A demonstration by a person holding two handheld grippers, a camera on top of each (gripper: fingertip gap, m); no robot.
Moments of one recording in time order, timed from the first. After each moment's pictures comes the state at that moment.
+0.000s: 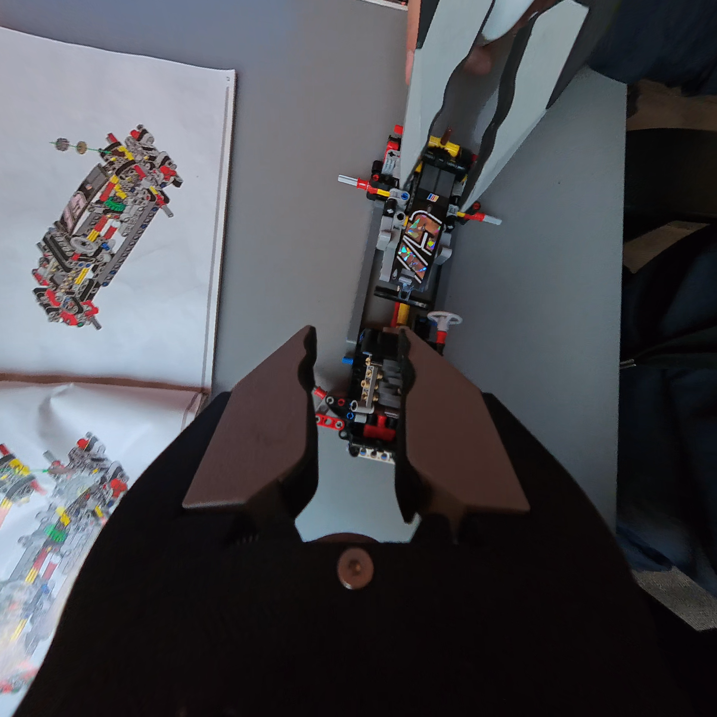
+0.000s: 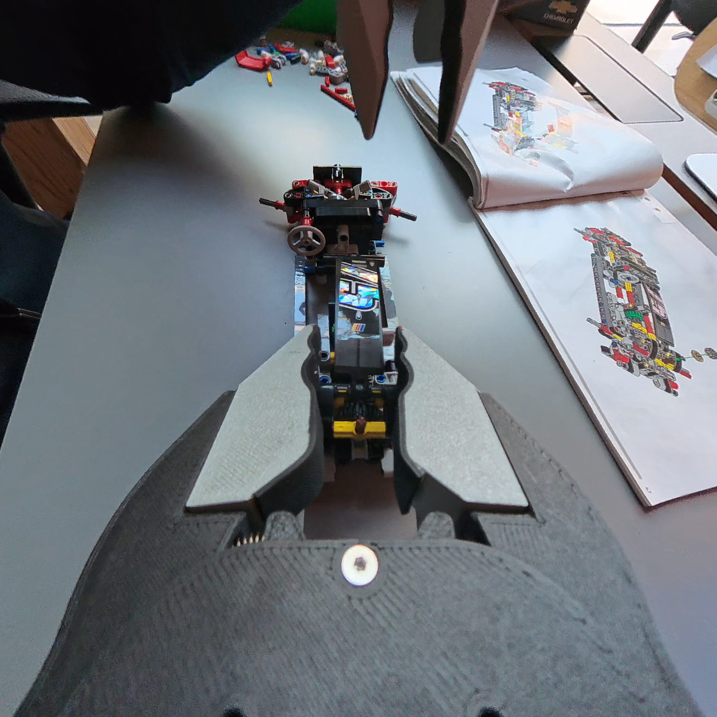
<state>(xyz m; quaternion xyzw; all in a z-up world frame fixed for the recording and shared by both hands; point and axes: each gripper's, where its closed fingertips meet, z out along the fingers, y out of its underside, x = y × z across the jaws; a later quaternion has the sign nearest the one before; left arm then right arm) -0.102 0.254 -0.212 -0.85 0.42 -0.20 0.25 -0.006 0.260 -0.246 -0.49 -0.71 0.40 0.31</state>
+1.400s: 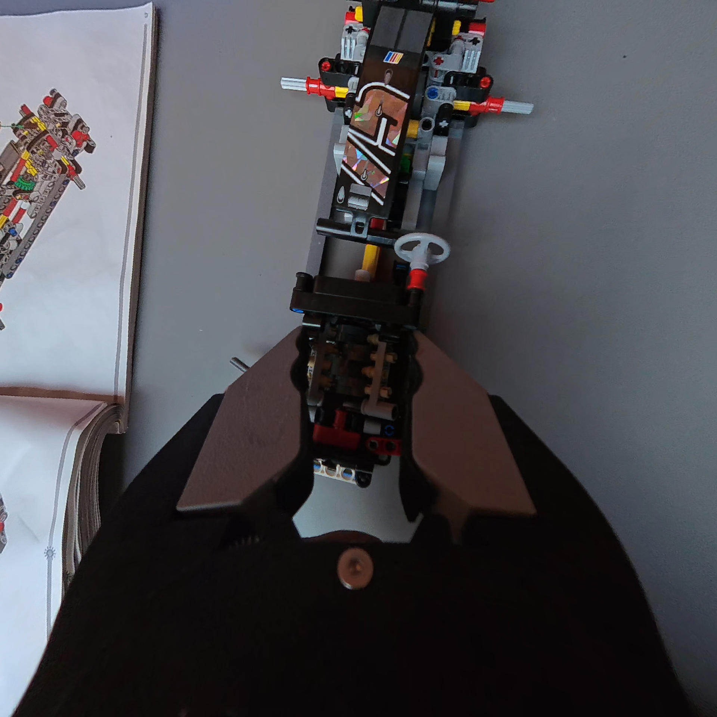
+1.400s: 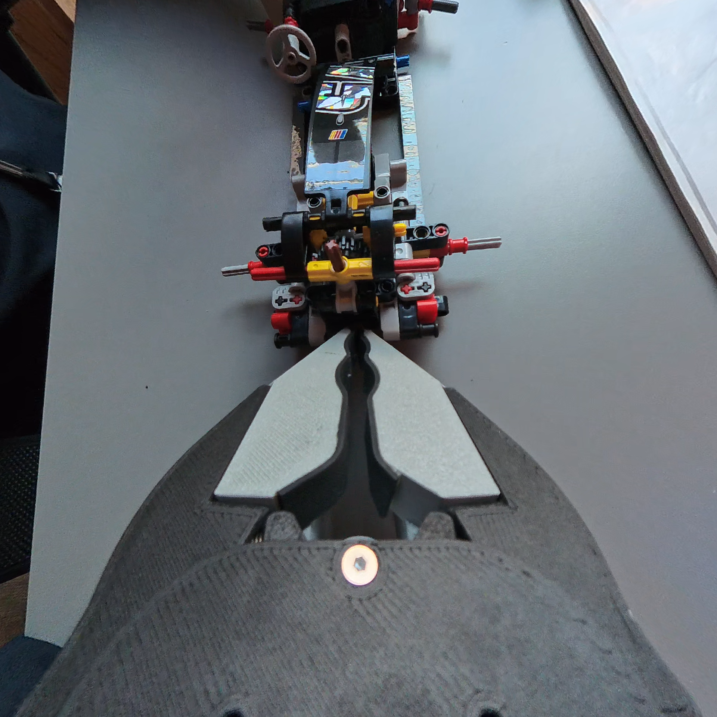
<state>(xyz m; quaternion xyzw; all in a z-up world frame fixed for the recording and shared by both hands) -0.084 0.221 -0.283 -0.83 0.46 -0.12 0.30 0.057 0.278 -0.300 -0.54 -0.74 0.37 0.16</state>
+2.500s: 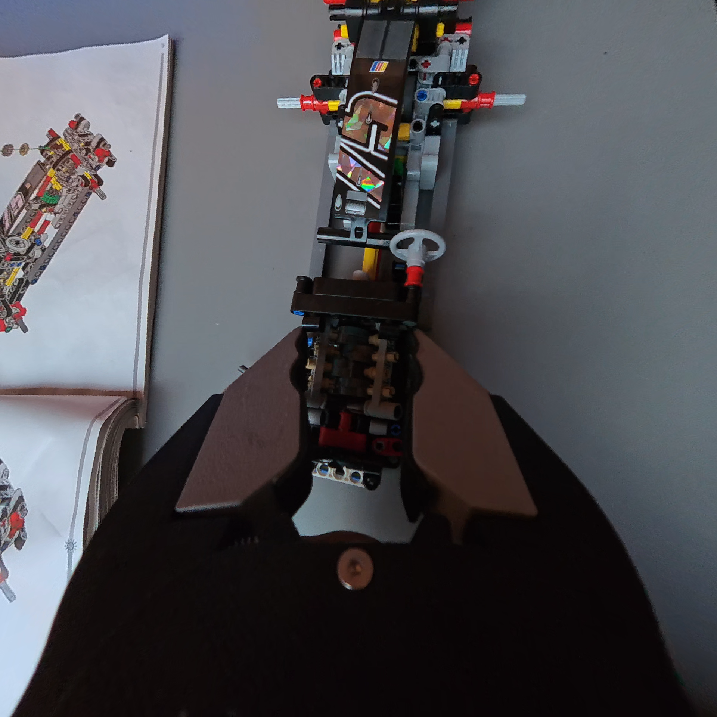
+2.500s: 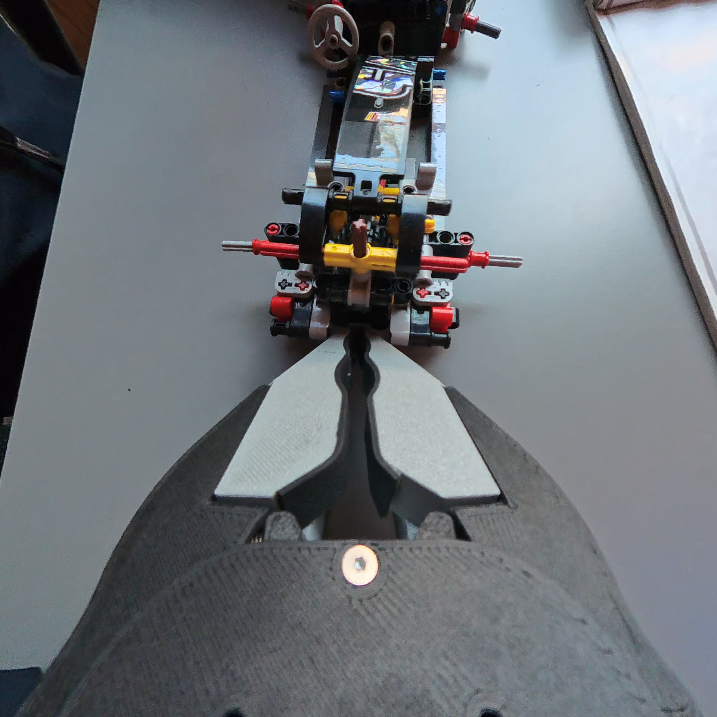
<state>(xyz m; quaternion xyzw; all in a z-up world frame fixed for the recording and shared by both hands) -0.096 0.222 -0.280 -0.80 0.48 -0.14 0.33 0.042 0.272 -0.300 -0.49 -0.77 0.37 0.17</state>
